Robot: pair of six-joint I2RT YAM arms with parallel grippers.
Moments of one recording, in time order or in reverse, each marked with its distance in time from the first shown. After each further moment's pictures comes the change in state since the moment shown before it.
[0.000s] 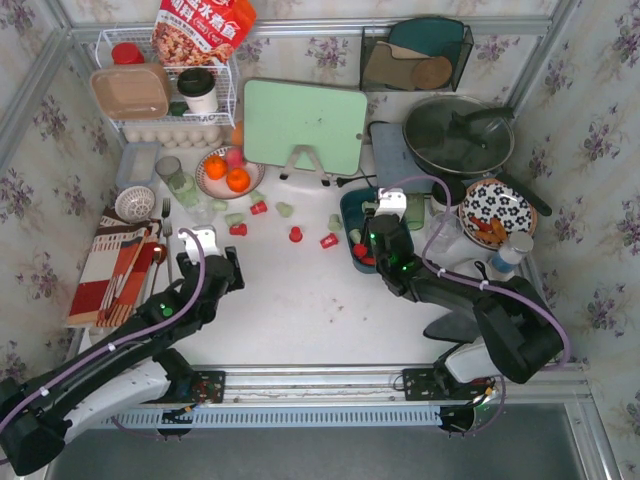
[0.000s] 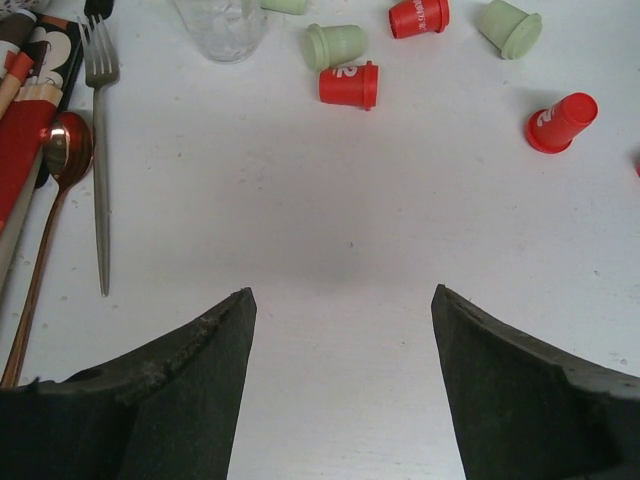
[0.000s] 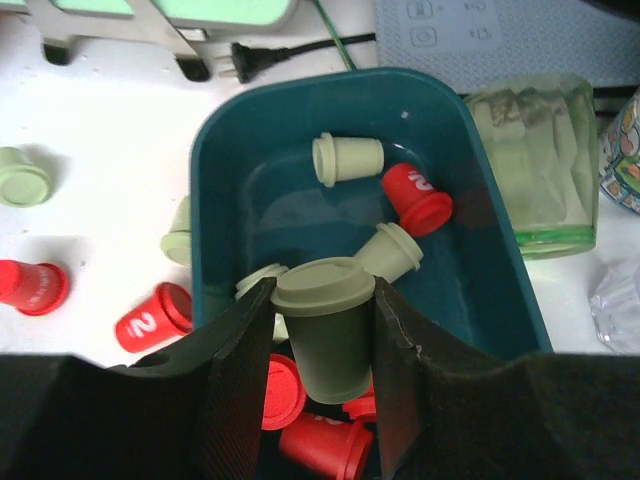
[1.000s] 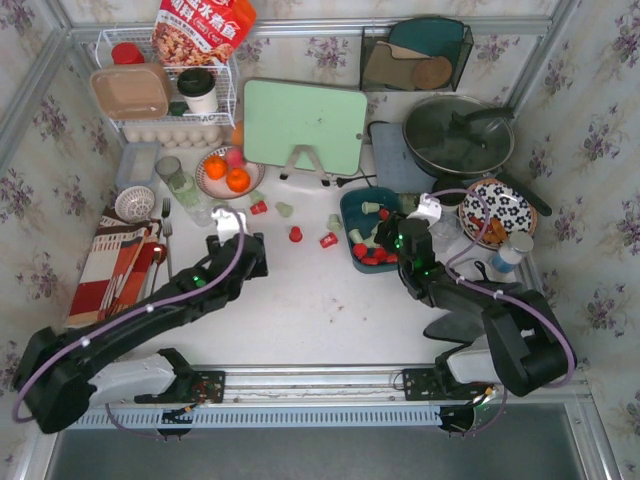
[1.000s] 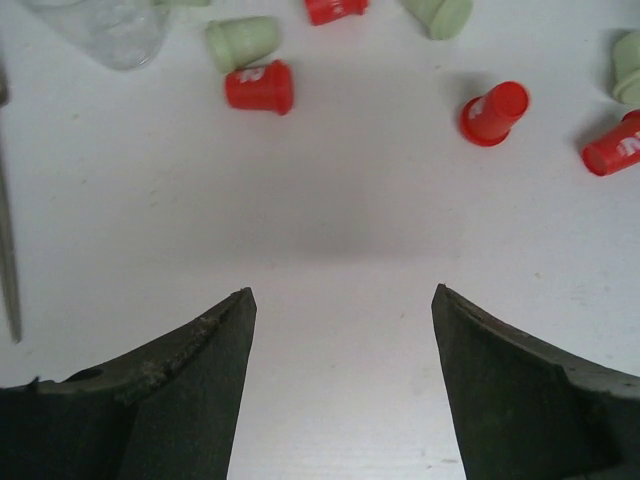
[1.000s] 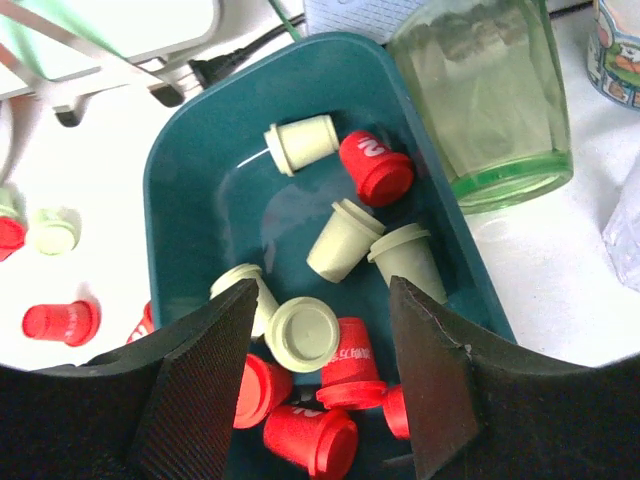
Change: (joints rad) left arm 0.001 0.274 0.109 0.105 0.089 -0.002; right arm -0.193 -0.045 -0.110 0.024 -0.166 0.285
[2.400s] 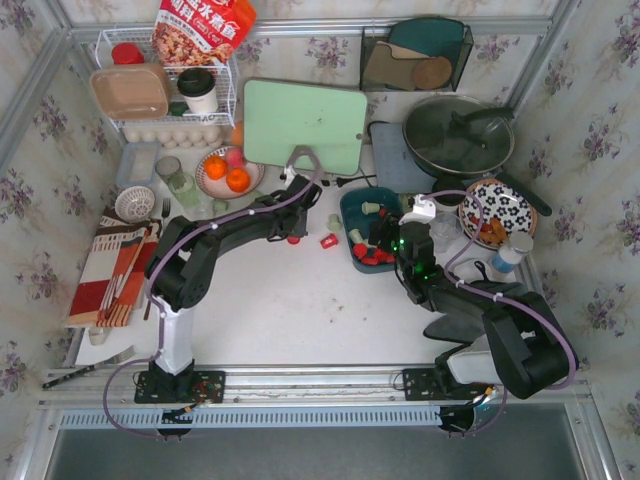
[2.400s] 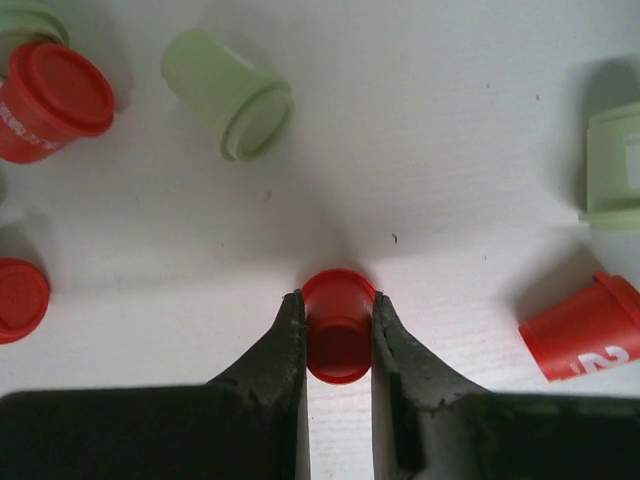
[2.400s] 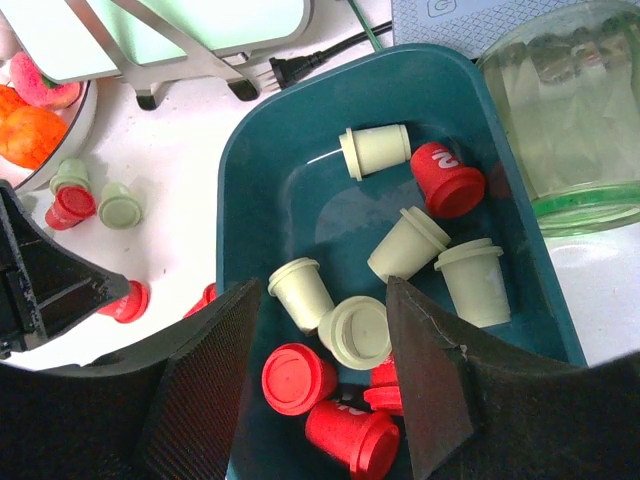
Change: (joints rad) left arm 0.135 0.989 0.789 -0.089 0.302 0.108; right arm 0.018 -0.034 -0.051 0.131 -0.118 -0.051
